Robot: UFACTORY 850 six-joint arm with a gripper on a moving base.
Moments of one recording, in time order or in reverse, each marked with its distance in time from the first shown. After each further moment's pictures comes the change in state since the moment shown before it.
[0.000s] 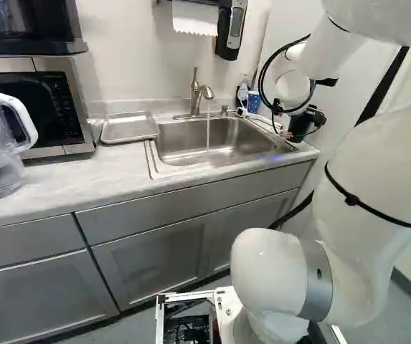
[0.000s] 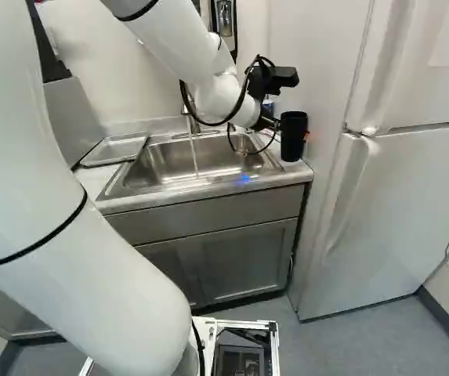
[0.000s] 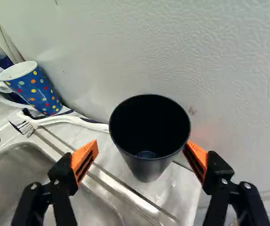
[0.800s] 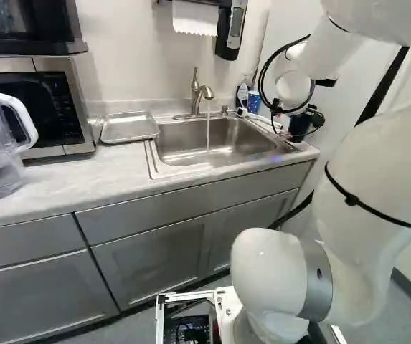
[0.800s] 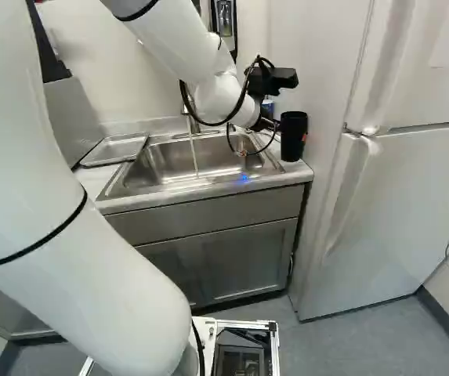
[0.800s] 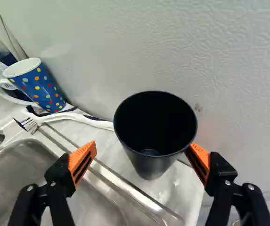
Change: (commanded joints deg) arm 0.0 0.0 0.0 0.0 -1.2 0.0
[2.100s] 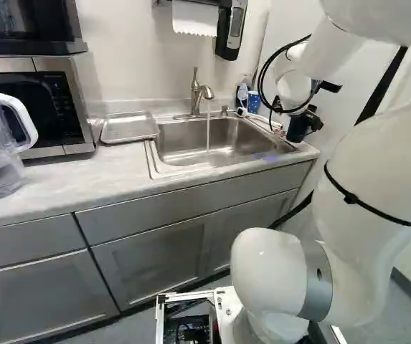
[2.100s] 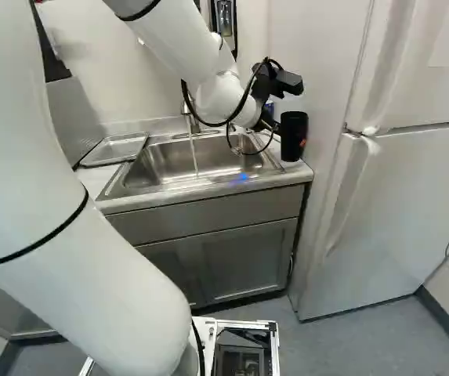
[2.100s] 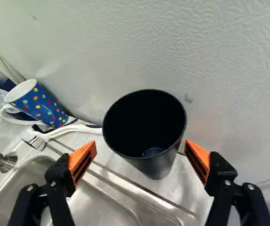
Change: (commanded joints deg) arm -0.4 -0.3 -0.3 0.0 -0.5 10.4
